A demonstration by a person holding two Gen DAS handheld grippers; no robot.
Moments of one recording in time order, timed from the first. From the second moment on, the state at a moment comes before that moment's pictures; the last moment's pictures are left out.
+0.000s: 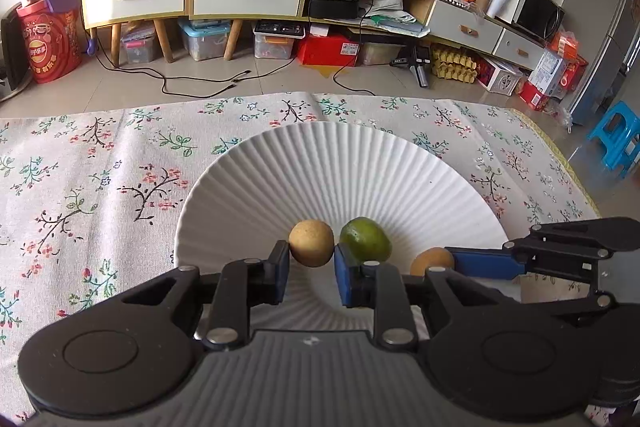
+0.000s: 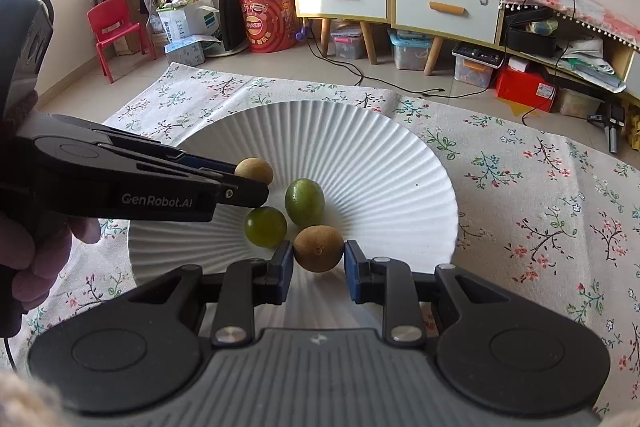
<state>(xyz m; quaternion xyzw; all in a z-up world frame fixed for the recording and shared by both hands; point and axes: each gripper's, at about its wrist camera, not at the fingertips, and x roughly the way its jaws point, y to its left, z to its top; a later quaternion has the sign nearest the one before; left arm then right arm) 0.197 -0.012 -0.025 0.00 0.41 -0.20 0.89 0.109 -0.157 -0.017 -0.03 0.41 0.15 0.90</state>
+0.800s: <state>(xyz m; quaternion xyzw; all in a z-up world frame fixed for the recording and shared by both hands) 0.173 -0.011 -0.012 0.00 0.39 -0.21 0.90 0.095 -0.163 -0.003 -0.03 0.39 0.15 0.91</state>
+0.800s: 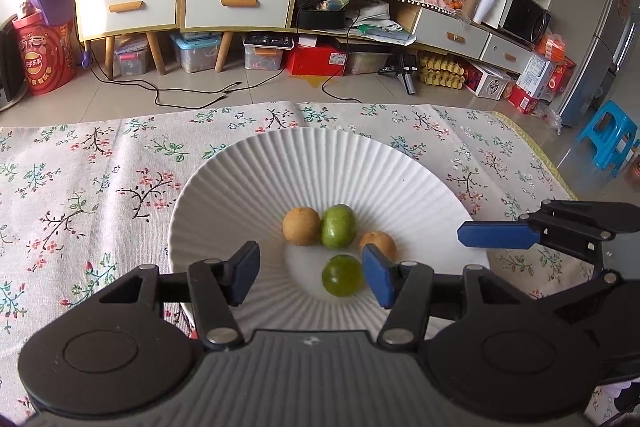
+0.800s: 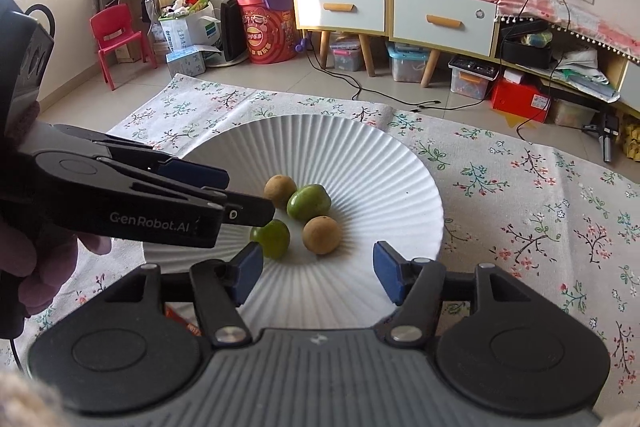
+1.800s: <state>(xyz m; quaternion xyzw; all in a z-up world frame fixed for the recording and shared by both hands) 0.054 0.016 -0.015 0.01 0.37 -0.14 0.92 0.015 -0.187 0.008 0.01 0.37 0.11 0.92</state>
